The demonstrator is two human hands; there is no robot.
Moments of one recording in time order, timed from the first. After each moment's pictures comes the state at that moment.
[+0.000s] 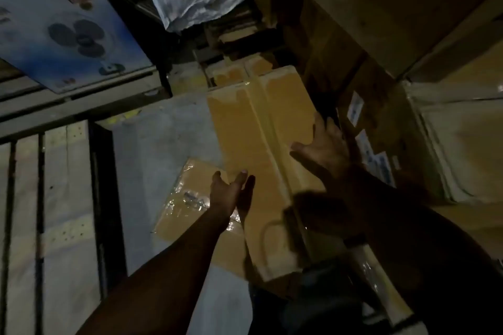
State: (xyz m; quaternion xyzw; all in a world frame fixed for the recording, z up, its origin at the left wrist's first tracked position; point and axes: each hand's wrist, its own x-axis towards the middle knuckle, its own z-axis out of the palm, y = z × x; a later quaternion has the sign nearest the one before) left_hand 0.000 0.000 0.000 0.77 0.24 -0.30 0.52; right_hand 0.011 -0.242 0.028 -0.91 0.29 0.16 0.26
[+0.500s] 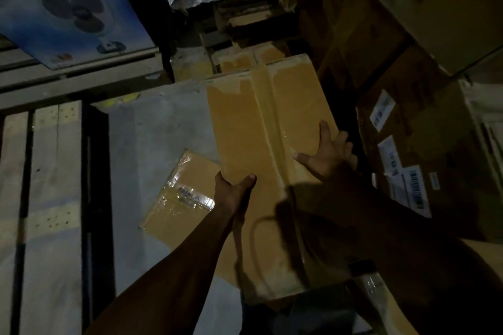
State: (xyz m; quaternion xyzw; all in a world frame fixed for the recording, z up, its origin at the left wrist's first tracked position) left_hand 0.010 -0.004 -0.085 0.70 0.27 -0.25 0.62; right_hand 0.023 -0.241 -0.034 -0.91 0.31 0.22 0.17
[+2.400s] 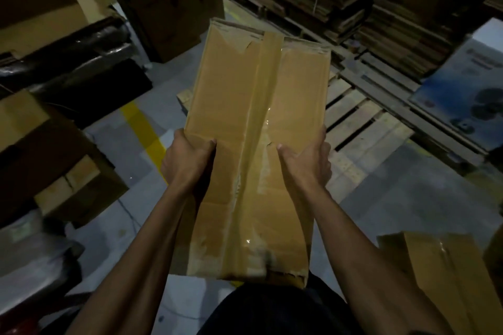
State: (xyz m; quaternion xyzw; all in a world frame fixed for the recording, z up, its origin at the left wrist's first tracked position) left_hand -0.520 0.820 0.318 0.71 0.60 0.17 0.32; right_hand -0.352 0.674 0.309 -0.90 -0.14 0.19 0.36
